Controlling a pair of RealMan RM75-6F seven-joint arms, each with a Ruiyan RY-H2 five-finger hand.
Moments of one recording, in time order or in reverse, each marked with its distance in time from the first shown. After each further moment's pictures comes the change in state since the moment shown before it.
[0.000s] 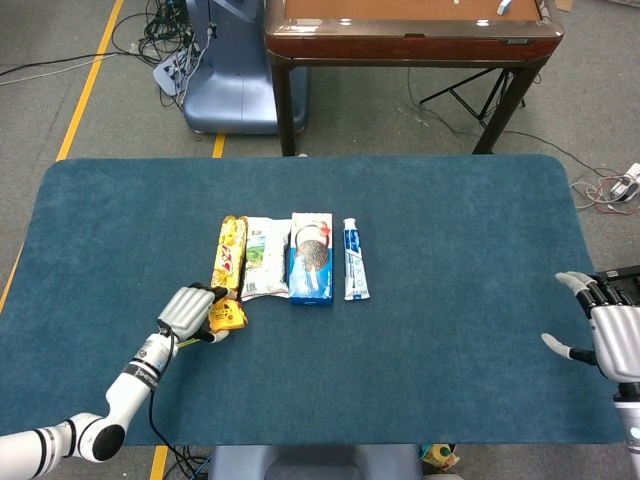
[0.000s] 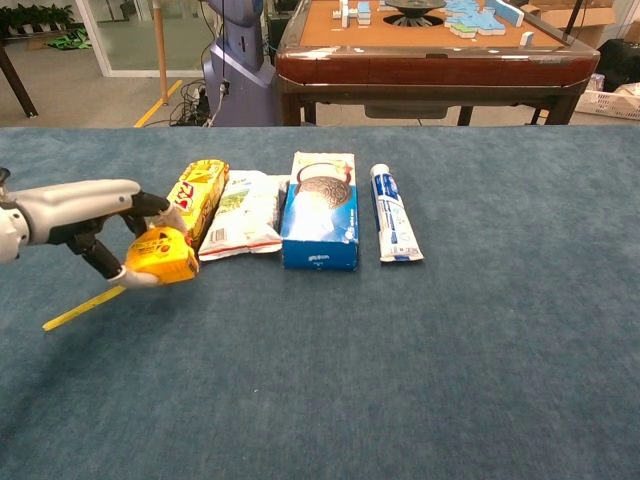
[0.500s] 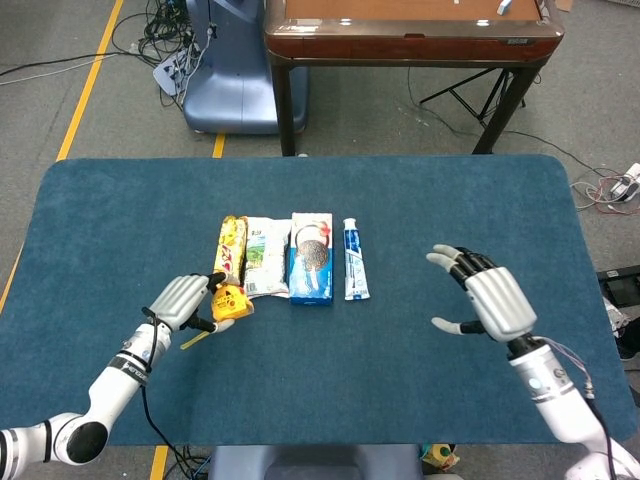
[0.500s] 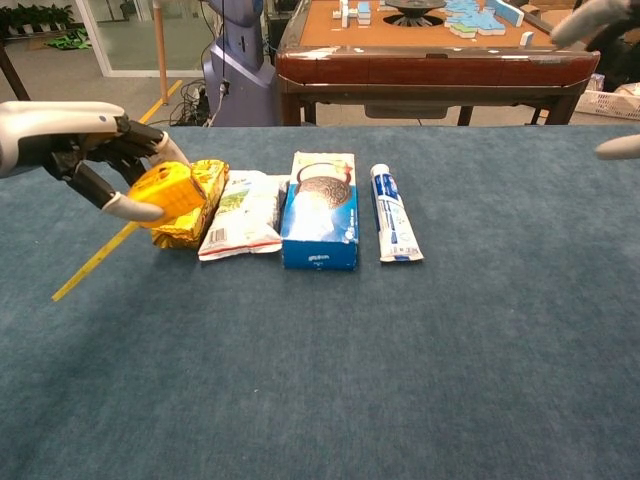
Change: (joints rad) left arm -0.033 0.193 -0.103 -0.290 -0.173 -0.025 -0.062; right arm 0.287 -0.101 0.087 -0.160 -0.007 -0.274 -0.036
